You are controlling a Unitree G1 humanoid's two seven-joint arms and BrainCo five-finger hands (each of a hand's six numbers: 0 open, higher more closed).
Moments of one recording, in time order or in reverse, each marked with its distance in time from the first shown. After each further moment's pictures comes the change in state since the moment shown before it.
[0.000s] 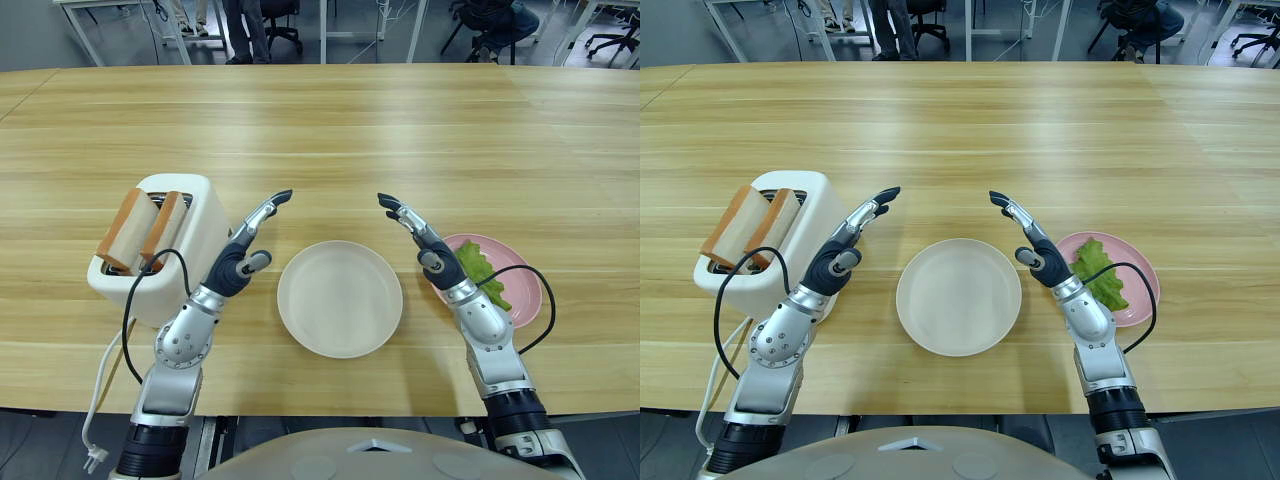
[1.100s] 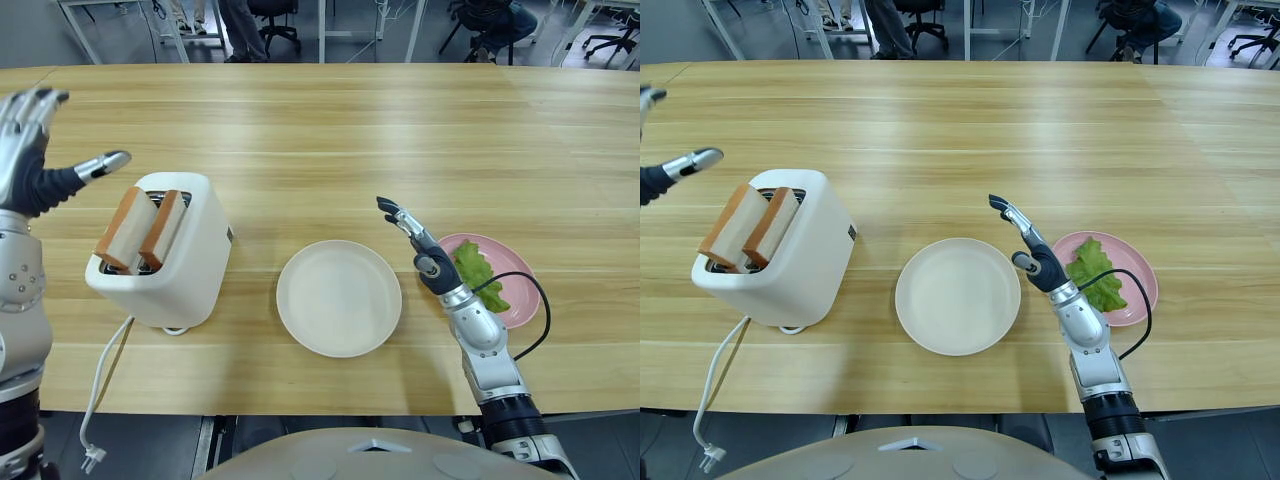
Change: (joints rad) left arm -0.063 0.548 0.433 -0.061 0.669 0.611 0.022; right arm 0.025 0.019 0.015 0.000 -0.028 -0.015 -0.052
